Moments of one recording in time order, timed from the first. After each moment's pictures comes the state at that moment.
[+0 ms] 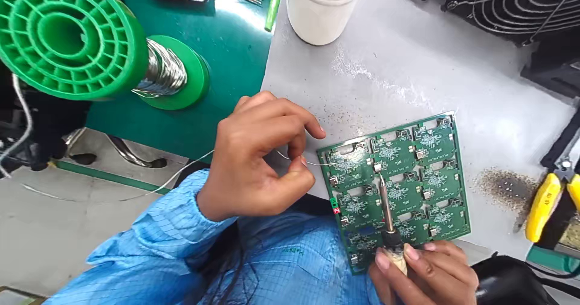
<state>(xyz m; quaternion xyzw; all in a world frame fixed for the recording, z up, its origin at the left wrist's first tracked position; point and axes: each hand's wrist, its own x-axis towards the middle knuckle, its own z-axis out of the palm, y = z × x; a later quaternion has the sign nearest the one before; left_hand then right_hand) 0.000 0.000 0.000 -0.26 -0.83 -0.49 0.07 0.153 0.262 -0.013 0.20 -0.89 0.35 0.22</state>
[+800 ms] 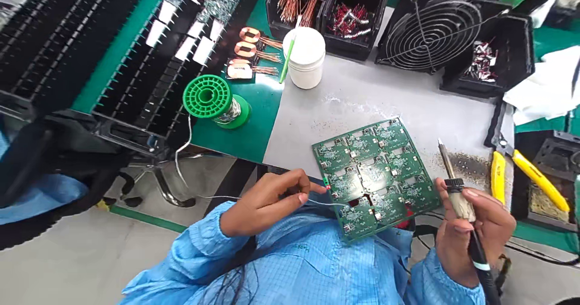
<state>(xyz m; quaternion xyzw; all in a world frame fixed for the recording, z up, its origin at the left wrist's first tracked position) 0.063 -0.015 0.016 -0.29 -0.71 -0.61 -0.22 0.134 0.327 -0.028 0.09 -0.75 0.59 0.28</state>
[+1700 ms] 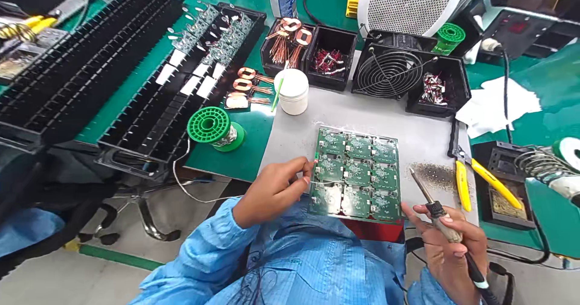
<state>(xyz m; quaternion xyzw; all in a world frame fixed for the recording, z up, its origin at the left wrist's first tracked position) 0.029 0.016 0.034 -0.29 -0.81 -0.49 -0.11 0.156 0.336 -0.025 0.11 -0.61 0.76 0.20</state>
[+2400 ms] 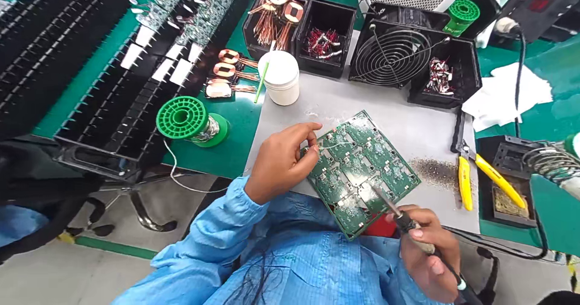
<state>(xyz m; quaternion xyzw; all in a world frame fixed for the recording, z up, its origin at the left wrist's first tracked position) -0.003 0.054 0.023 -0.27 -0.88 -0.39 0.07 0.146 0.309 -0.026 0.18 -0.64 0.73 0.18</state>
